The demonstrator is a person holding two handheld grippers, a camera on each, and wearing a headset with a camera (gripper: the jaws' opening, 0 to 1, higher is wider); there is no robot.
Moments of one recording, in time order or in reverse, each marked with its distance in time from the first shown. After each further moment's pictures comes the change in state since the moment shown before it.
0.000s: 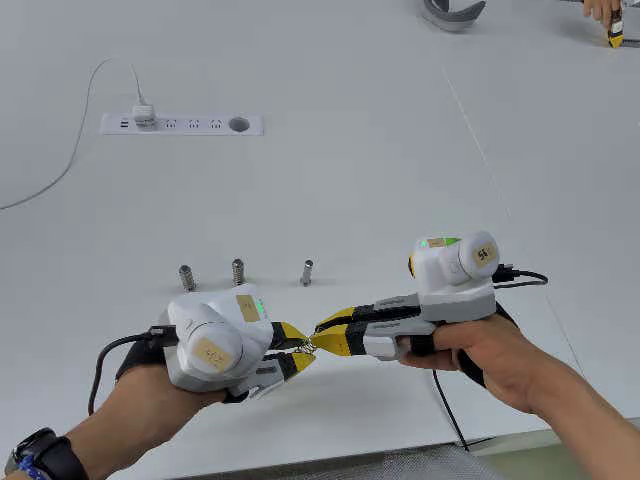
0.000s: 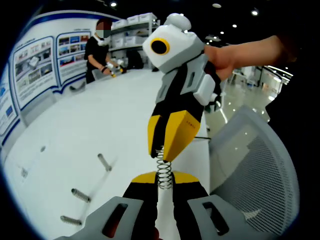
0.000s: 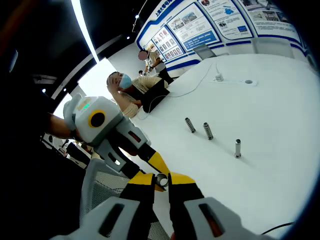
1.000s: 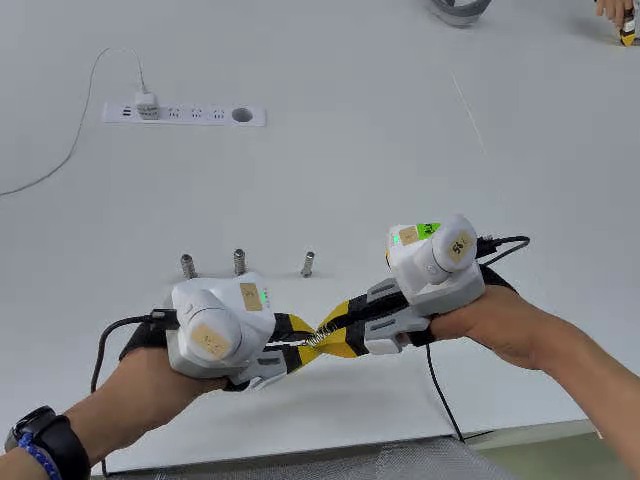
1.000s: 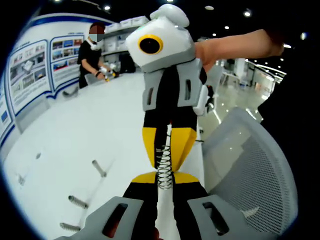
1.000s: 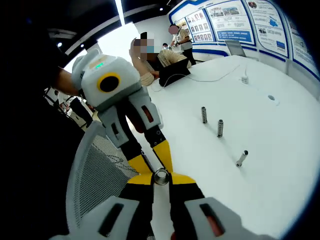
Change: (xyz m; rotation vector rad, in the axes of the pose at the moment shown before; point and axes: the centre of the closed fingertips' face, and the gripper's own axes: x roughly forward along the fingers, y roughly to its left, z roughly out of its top) left arm -0.001 -0.010 0.007 0.035 -0.026 -0.063; right arm 0.003 0.006 -0.020 -0.299 0.237 0.051
